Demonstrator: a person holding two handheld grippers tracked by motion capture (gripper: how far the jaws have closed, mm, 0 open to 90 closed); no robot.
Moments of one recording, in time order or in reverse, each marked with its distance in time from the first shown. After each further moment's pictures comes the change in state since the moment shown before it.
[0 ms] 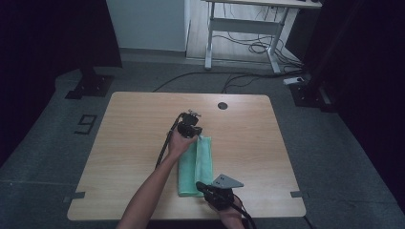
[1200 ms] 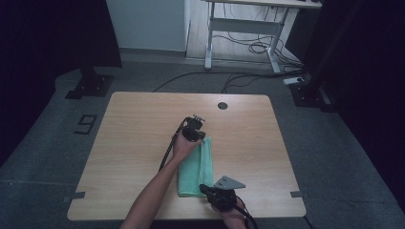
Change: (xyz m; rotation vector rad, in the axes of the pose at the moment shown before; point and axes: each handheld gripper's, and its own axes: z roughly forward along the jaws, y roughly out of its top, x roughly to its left) left arm -0.006 -0.008 0.028 0.041 -0.021 0.014; right arm -0.007 -0.011 -0.003 0.043 -0.017 0.020
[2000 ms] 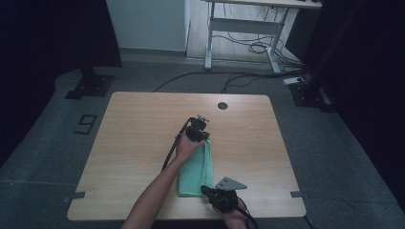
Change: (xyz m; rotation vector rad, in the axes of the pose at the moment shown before) left arm -0.012 0.005 0.003 0.006 -0.014 0.029; right arm -0.002 -0.005 -0.002 0.016 -0.002 0.017
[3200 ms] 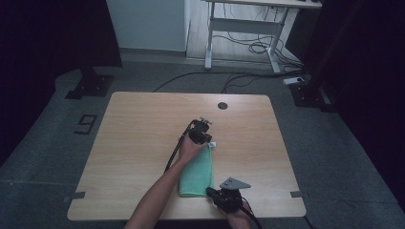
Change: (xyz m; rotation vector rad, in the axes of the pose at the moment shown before) left arm -0.007 -0.003 0.014 0.011 -0.002 -0.004; right arm -0.013 -0.009 -0.006 0.065 -0.035 0.061
